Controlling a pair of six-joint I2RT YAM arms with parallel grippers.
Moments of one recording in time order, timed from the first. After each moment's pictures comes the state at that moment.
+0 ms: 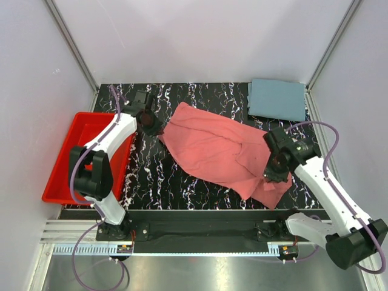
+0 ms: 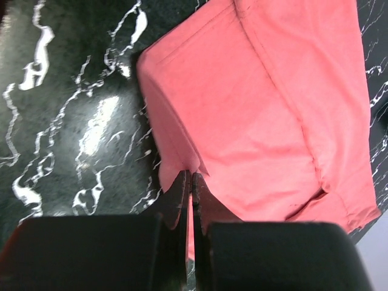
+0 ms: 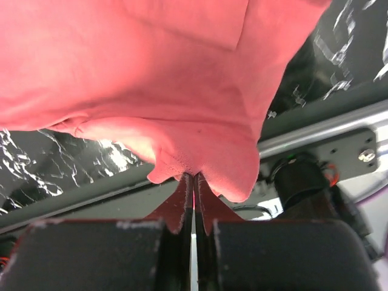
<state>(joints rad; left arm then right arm) -0.26 1.68 1.35 -0.70 0.02 -0.92 0.45 1.05 1.06 -1.33 0.18 0.86</state>
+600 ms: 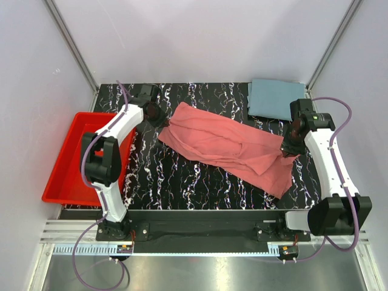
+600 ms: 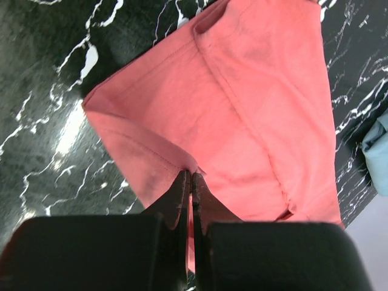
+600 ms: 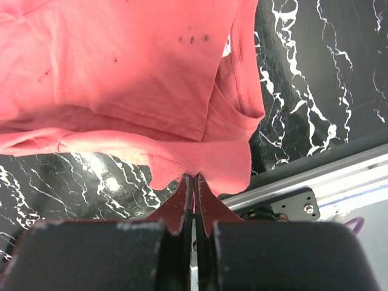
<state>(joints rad) -0.26 1.86 1.52 -0.68 0.05 -1.00 0.02 1.31 1.32 -1.24 0.15 0.43</state>
